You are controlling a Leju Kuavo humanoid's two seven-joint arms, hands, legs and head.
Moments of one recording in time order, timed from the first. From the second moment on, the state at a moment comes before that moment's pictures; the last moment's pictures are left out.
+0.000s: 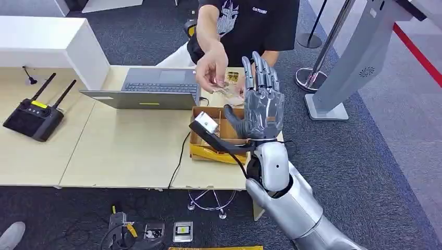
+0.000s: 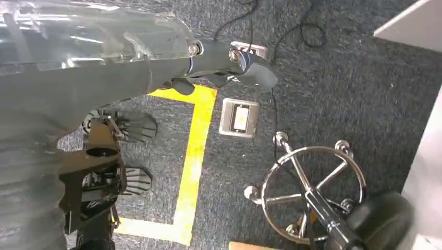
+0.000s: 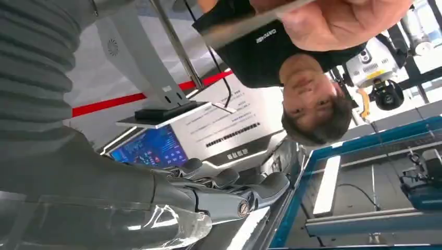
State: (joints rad) left arm -0.15 0.01 -0.63 -0.59 0.81 0.06 -0.42; right arm -0.55 0.03 0.70 -1.26 1.29 -0.32 0.36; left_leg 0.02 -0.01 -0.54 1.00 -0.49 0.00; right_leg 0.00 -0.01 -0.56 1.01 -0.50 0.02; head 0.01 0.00
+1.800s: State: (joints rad) left arm -0.14 0.01 -0.62 -0.57 0.75 0.06 -0.42; right arm -0.24 -0.04 0.60 -1.42 1.05 -0.43 0.25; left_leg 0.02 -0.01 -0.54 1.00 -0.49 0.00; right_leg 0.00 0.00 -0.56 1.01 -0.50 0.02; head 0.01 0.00
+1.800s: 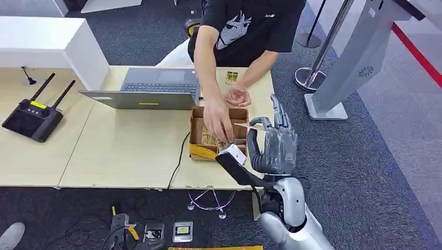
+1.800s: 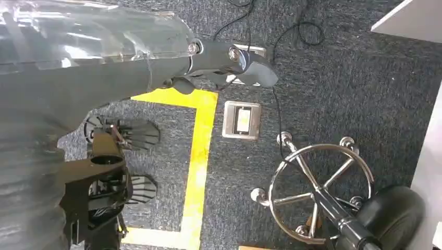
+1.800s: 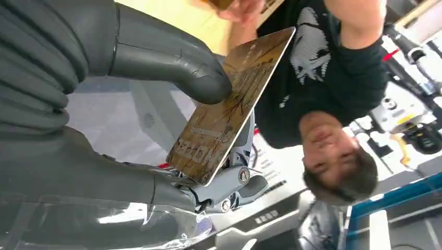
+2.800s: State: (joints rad) left arm -0.11 0.04 -0.60 -0.61 0.78 0.09 -0.42; right arm -0.17 -0.09 0.50 -1.31 0.71 -0.47 0.19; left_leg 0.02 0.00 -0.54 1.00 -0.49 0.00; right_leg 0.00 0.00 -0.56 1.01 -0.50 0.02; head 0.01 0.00
